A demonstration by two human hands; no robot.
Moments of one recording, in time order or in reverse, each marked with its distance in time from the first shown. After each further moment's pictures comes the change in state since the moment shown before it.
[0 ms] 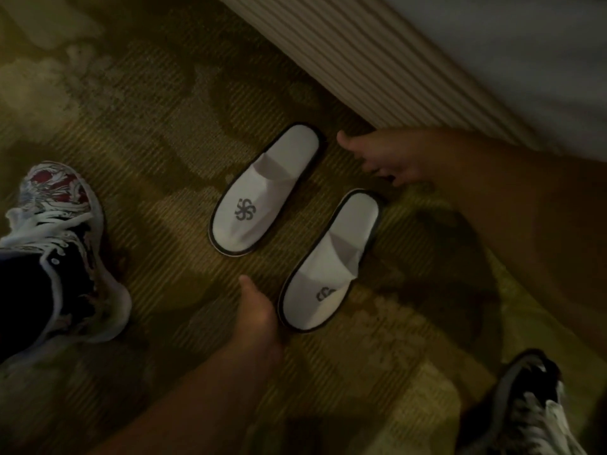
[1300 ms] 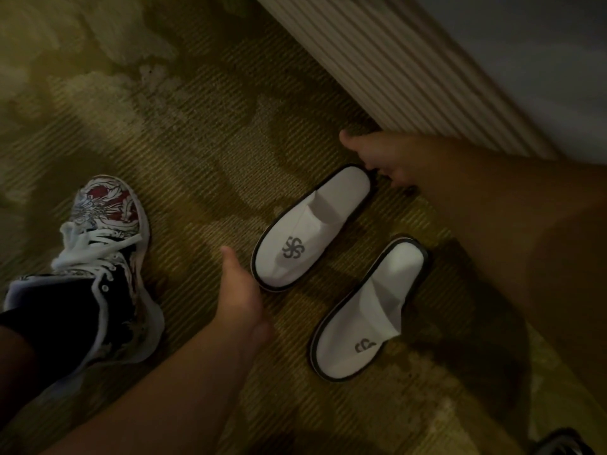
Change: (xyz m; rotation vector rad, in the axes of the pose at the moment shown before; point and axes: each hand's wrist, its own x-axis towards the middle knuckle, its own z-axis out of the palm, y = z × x) left_hand 0.007 0.109 -0.026 -0.214 -0.027 0.125; right_hand 0.049 -0.117 0.020 -0.007 0.090 -0.105
